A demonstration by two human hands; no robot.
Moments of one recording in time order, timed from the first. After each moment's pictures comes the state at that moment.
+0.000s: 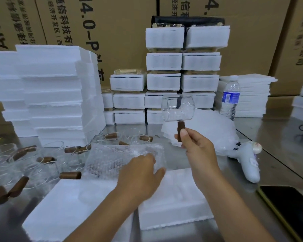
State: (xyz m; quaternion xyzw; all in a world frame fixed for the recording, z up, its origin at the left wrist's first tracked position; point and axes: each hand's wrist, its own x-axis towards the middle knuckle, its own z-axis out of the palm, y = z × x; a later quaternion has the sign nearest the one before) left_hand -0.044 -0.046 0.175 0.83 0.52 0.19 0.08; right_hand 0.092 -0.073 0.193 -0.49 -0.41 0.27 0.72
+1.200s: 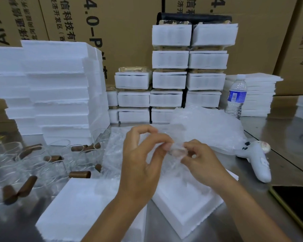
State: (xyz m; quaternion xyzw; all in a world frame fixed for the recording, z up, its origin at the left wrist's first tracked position) left_hand -0.066 -0.059 0.191 0.73 0.23 0.63 0.13; right_hand 0.089 -0.074 0.186 -0.60 -0.62 0.18 0.48
